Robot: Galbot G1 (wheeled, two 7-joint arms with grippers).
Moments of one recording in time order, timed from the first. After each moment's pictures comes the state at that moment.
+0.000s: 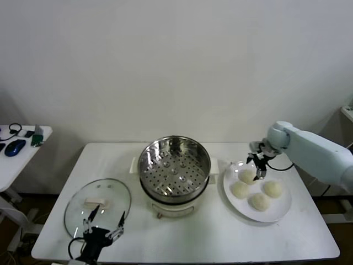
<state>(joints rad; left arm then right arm) 1.80 -1.43 -0.65 -2.10 0.05 0.04 0.12 0.15 0.89 -1.07 0.87 0.03 -0.07 -1.05</state>
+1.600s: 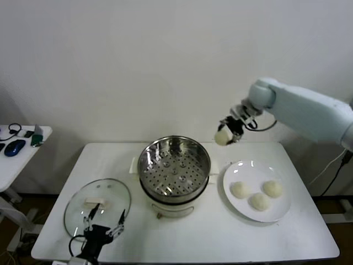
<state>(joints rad) 1.78 -1.43 -0.64 -2.10 0.06 0.04 0.12 0.77 1.04 -1.41 1.22 0.27 0.26 -1.07</state>
